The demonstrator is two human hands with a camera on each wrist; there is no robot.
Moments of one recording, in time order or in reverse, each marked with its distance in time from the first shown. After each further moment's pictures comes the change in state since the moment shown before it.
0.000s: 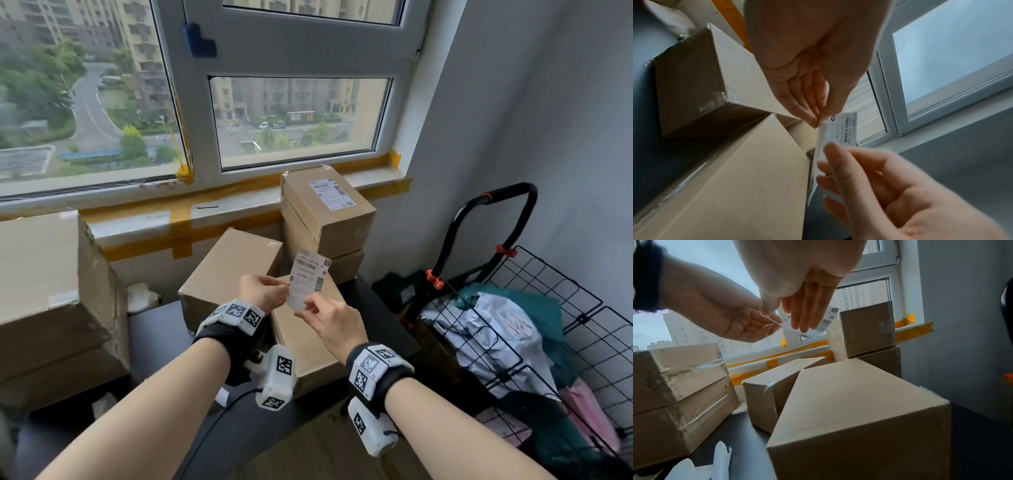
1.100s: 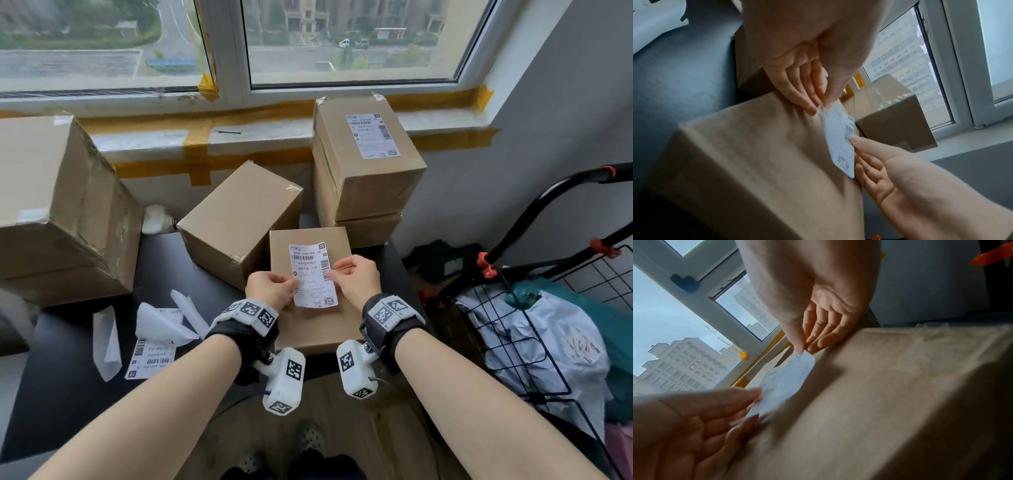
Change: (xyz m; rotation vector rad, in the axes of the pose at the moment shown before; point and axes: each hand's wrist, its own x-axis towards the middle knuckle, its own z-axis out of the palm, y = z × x) left_hand 0.016 -0.072 0.064 0.044 0.271 -0.258; right_hand 0.050 0.108 0.039 0.516 -0.260 0.633
